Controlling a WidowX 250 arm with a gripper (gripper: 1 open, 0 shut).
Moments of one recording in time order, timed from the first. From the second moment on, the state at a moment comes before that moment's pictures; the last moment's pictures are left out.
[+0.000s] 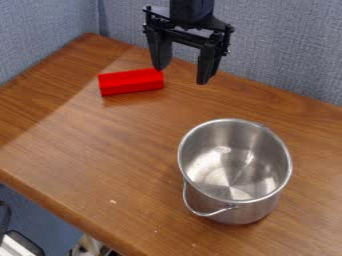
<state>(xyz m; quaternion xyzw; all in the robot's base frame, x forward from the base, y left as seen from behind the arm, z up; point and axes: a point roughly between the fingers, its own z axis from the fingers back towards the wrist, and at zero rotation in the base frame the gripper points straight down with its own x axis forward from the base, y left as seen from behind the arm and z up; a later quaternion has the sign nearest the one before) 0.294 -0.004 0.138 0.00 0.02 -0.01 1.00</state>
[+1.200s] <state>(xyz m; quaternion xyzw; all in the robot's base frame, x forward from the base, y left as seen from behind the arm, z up) 0.319 0.063 0.080 0.01 0.04 -0.19 0.98</state>
